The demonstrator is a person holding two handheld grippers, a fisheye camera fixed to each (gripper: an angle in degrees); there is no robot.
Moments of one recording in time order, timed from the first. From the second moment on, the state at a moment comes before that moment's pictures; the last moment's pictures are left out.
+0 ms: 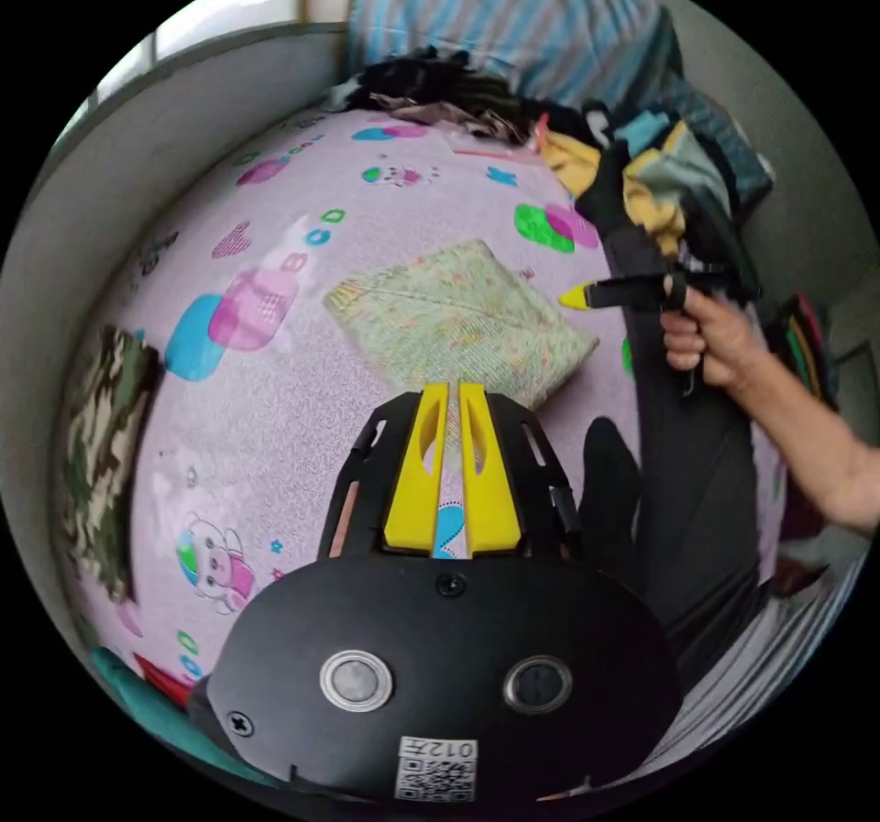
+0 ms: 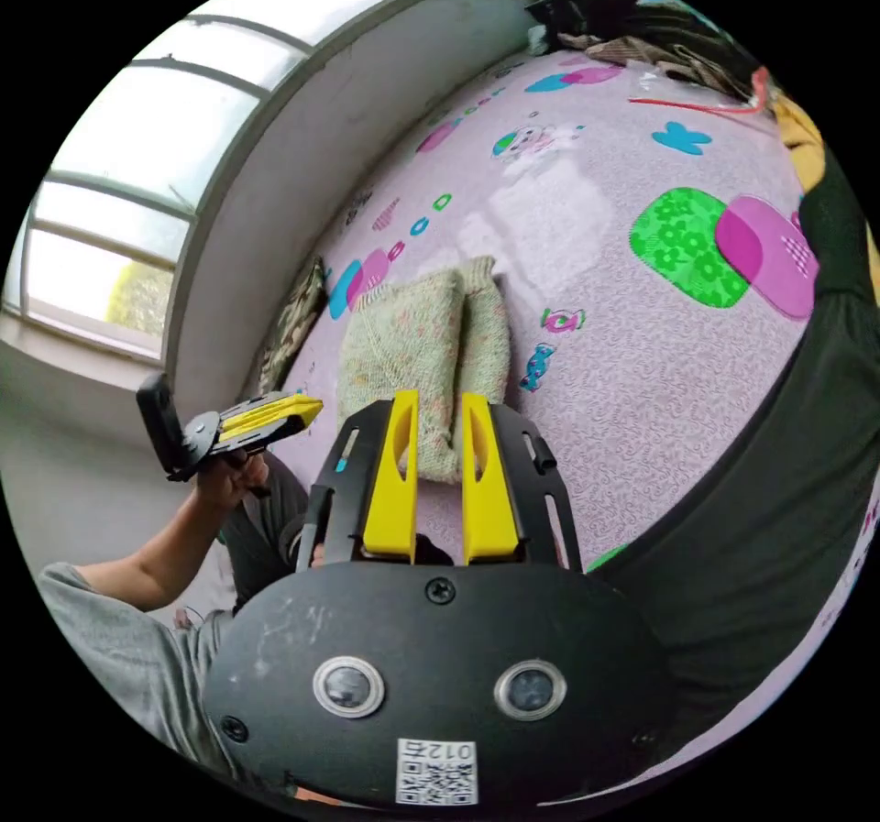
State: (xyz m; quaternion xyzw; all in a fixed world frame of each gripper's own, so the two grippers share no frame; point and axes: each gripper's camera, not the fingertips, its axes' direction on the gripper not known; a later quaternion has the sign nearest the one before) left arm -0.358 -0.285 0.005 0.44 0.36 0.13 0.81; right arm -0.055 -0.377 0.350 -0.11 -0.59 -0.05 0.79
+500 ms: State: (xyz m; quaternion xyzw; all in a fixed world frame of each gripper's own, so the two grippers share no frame) left arm -0.487 -0.370 0.053 0.26 0.63 0.13 0.72; right arm -0.086 -0.411 0.453 -0.22 -0.66 -0.03 0.71
